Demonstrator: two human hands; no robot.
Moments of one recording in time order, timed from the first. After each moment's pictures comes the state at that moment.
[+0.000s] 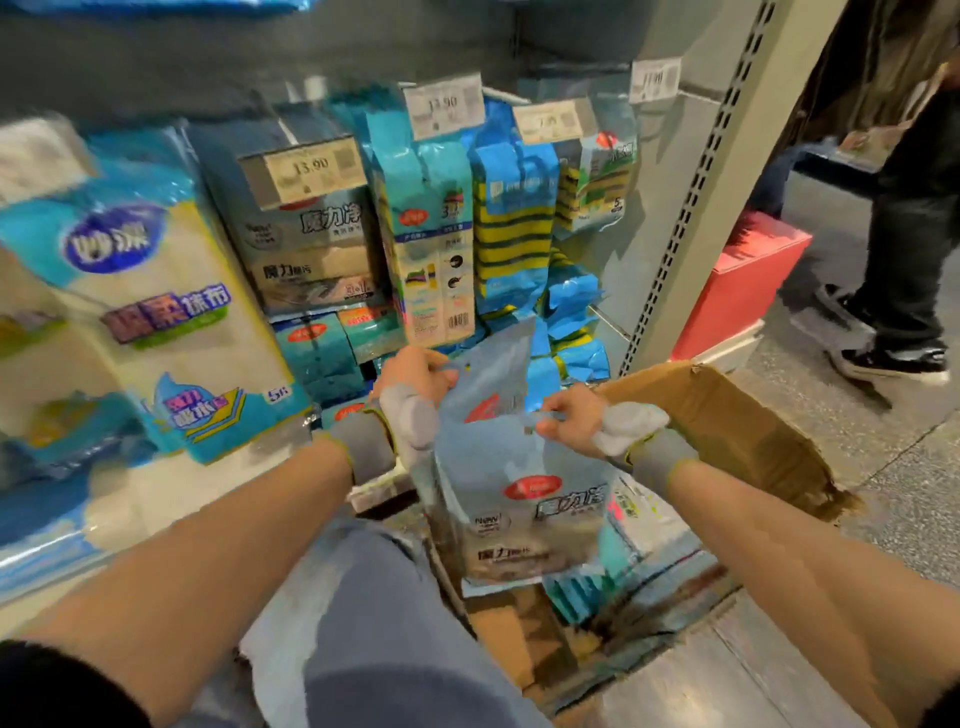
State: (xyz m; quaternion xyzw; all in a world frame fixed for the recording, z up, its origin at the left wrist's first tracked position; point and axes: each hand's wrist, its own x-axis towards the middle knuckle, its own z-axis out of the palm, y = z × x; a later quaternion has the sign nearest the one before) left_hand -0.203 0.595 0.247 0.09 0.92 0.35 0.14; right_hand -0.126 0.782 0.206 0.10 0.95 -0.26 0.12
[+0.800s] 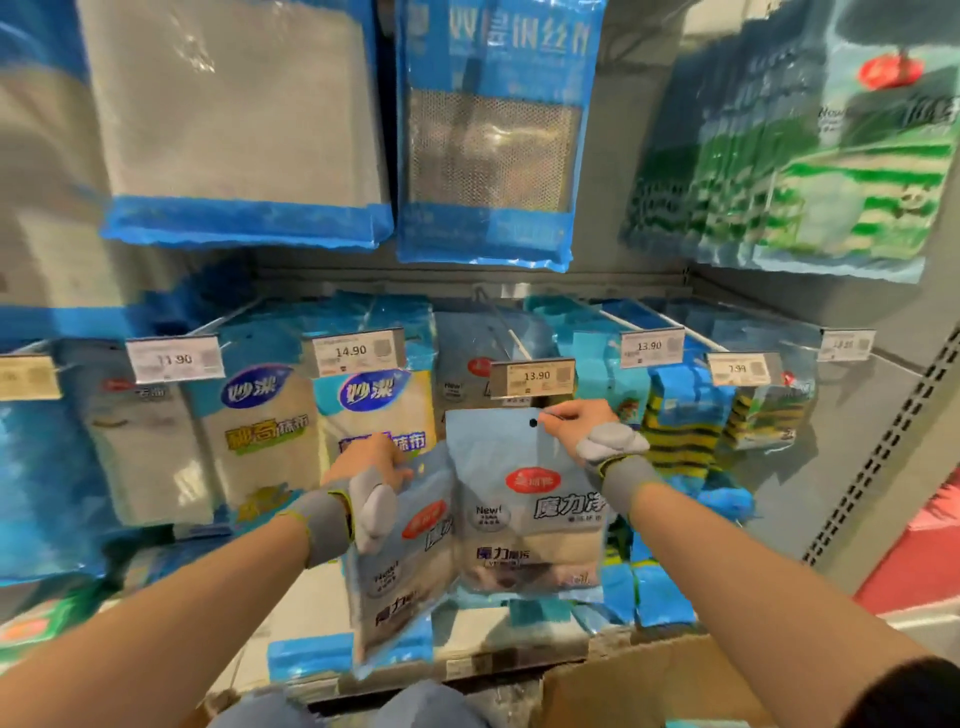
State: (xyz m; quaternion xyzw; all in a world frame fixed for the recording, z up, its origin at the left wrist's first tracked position) left_hand -0.262 0.396 0.330 -0.04 0.97 0.22 0.03; right_hand -0.281 0.640 0.358 0.06 0.92 -0.39 -0.04
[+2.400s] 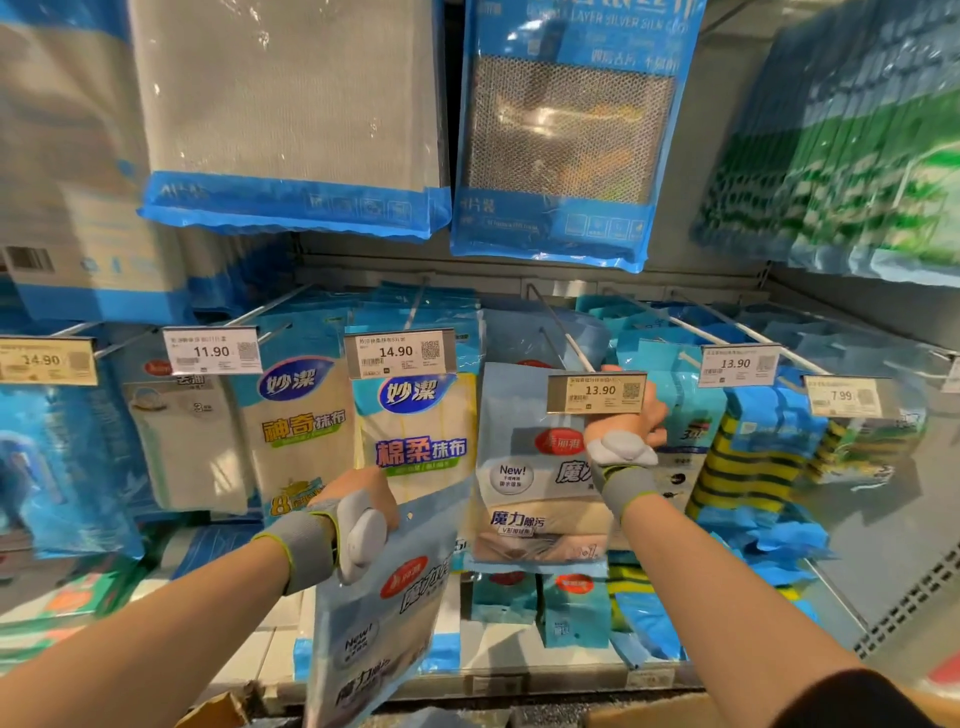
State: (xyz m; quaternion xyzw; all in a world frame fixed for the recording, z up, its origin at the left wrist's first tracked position) left_hand -0.287 0.342 0.295 -0.11 0.97 0.18 0.14; right_hand -0.349 0.587 0.339 0.27 0.63 -0.65 -0.32
